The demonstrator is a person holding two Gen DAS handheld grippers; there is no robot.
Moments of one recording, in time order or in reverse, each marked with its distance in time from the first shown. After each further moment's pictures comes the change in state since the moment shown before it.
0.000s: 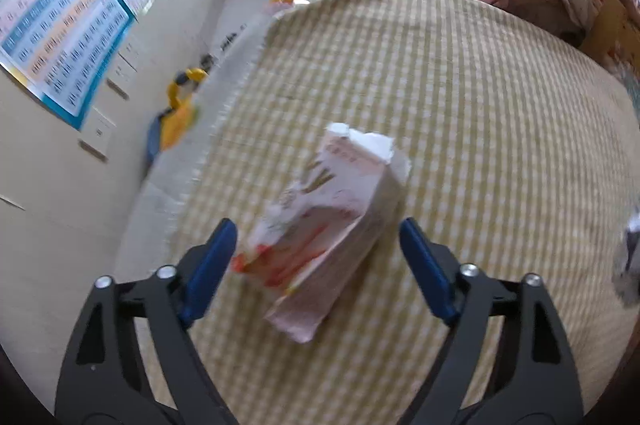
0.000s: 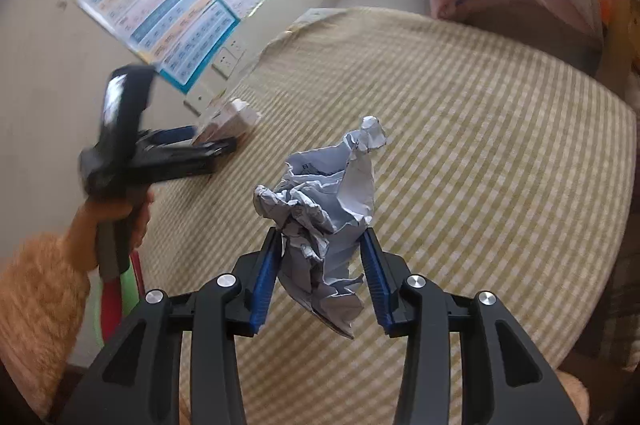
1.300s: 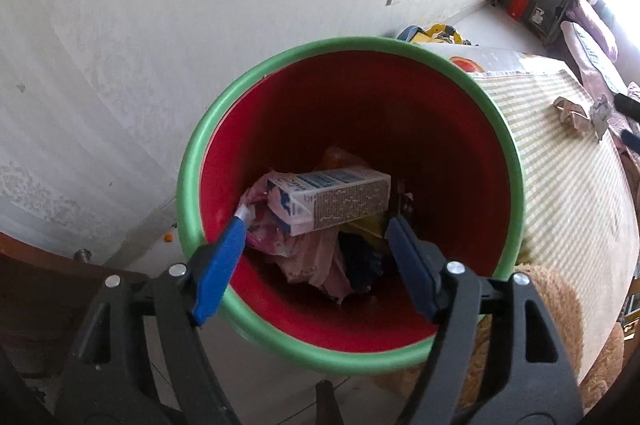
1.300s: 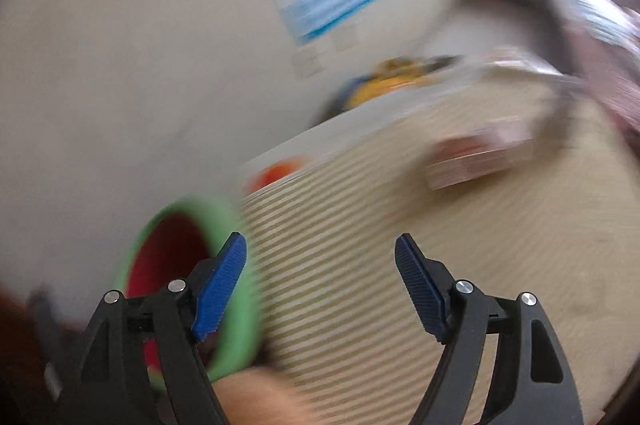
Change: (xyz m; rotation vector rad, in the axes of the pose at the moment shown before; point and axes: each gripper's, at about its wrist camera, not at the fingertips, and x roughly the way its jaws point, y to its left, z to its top) left arm -0.165 0.136 -0.369 -0.905 -0.031 0.223; right arm 0.076 0.217 0.032 -0.249 -0.025 -0.051
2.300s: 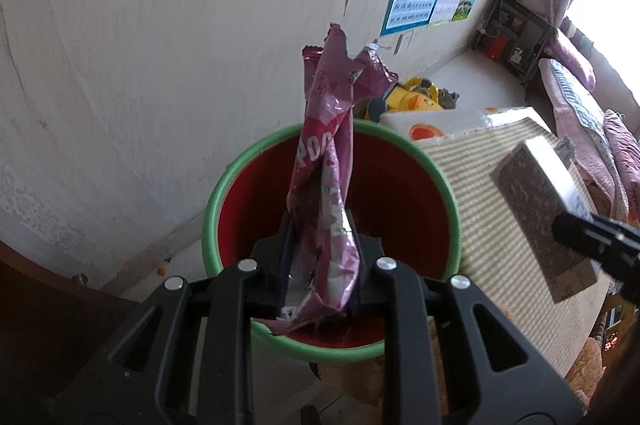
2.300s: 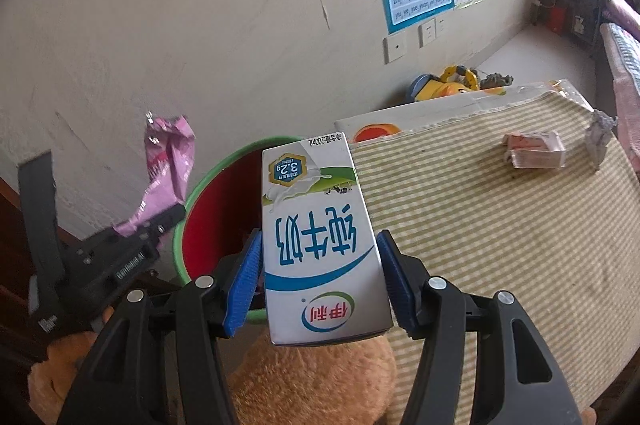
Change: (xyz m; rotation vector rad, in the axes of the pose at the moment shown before) left arm -0.058 0.008 0.013 -0.025 -0.150 -0.074; right arm -0.054 0.134 -0.070 -0.311 0.130 0.217
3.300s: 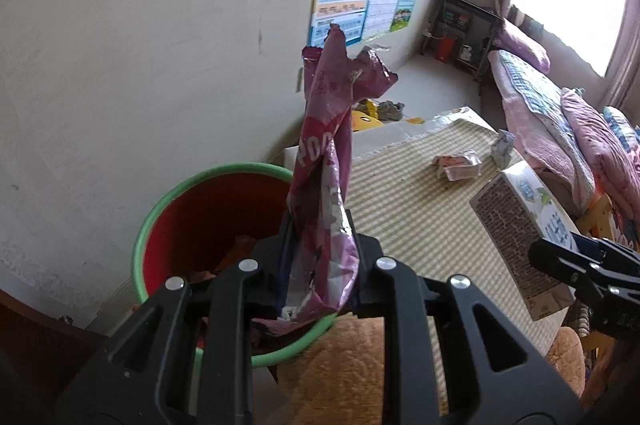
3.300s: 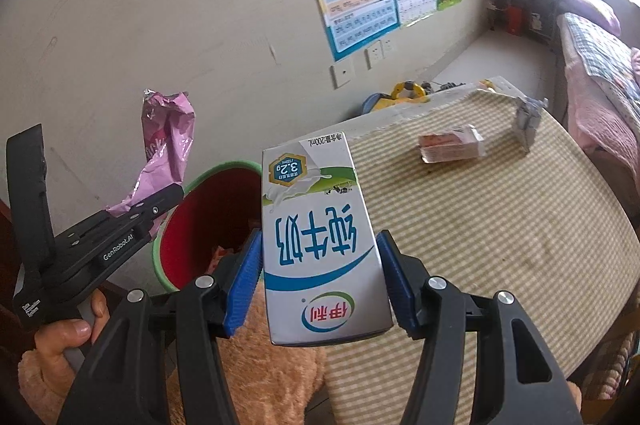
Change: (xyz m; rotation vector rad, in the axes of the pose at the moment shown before) left arm -0.039 -0.094 0.013 0.136 -0.106 -0.110; right arm -0.077 -0.056 -0.027 0.077 -0.111 -0.080
